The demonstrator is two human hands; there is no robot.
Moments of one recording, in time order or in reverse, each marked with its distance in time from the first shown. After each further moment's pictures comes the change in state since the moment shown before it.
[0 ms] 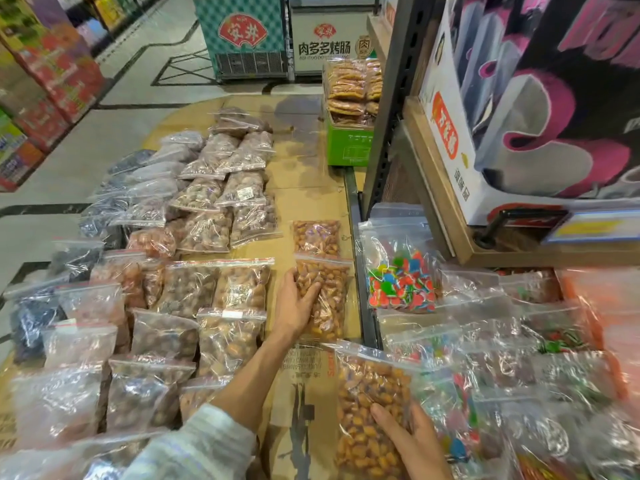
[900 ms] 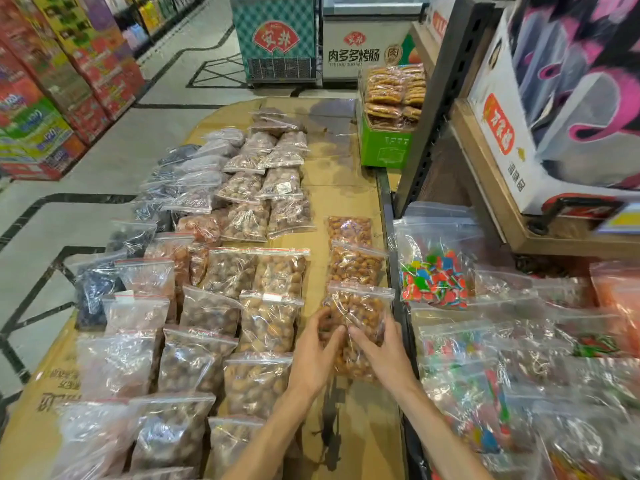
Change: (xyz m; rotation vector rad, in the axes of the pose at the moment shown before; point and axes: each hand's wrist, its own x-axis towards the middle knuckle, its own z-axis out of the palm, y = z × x) left_hand -0.102 -0.063 -0.016 -0.138 -0.030 0.042; right_hand 0.073 -0.028 0.082 -0.367 -0.028 -0.288
